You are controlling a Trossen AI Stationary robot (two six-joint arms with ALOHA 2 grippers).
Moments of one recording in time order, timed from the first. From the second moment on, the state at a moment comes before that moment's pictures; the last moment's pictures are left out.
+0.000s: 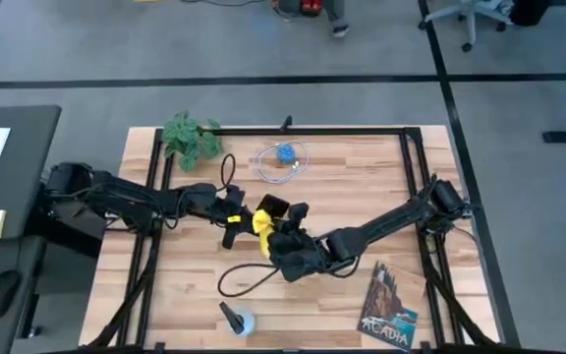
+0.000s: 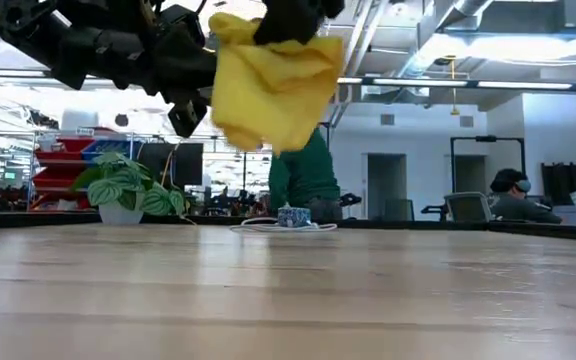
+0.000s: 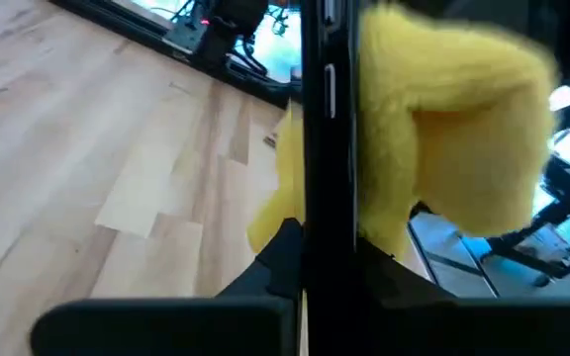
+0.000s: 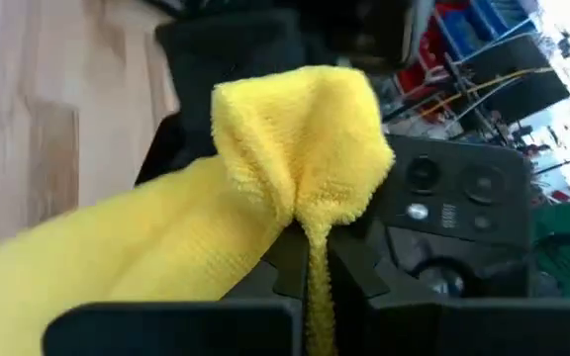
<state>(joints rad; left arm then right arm) -0.01 1.24 0.44 0.58 0.19 -0.44 0.36 1.95 1.55 -0.36 1.02 -0.17</state>
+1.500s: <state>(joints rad) -0.01 1.23 0.45 0.87 0.05 -0.50 0.40 2.02 1.54 -0.29 1.10 -0.06</state>
